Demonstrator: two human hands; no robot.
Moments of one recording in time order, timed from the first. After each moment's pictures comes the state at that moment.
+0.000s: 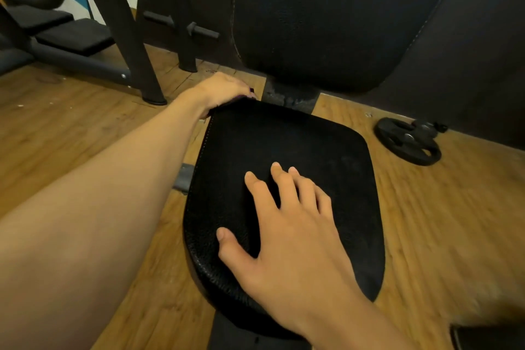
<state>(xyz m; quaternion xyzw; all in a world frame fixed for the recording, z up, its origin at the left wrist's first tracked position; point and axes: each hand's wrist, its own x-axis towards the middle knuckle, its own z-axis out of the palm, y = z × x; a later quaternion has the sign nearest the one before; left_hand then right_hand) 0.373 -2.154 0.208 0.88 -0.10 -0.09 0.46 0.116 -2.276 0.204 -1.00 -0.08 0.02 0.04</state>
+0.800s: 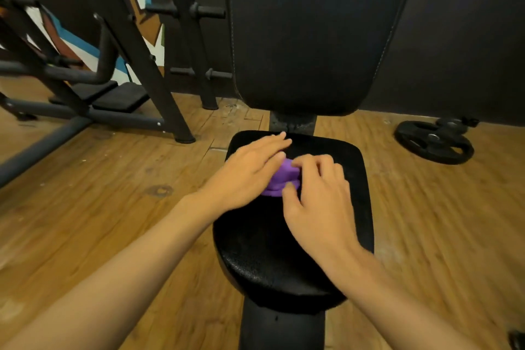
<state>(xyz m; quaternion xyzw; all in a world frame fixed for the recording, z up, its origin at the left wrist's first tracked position) 0.222 -2.163 0.222 0.89 -0.30 0.05 0.34 0.132 -2.304 0.213 -0.94 0.00 -0.23 0.24</state>
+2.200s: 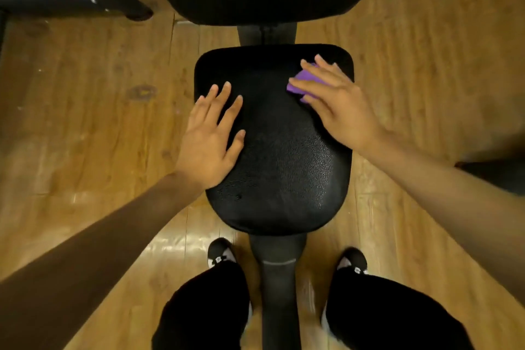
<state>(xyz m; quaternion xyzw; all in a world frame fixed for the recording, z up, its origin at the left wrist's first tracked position) 0.237 -2.136 0.194 0.94 -0.30 0.00 0.14 0.223 -2.418 0.202 -0.96 -0.11 -0.07 0.26</state>
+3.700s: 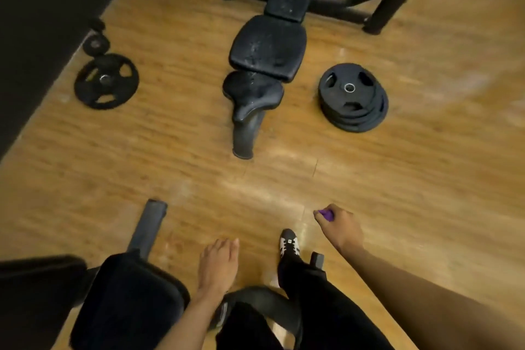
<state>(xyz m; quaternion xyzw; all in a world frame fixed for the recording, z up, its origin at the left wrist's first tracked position) -0.032 -2.448 0.464 0.76 -0.54 -0.35 -0.08 -0.324 -2.538 0.449 -0.54 0.76 -0.02 0.35</state>
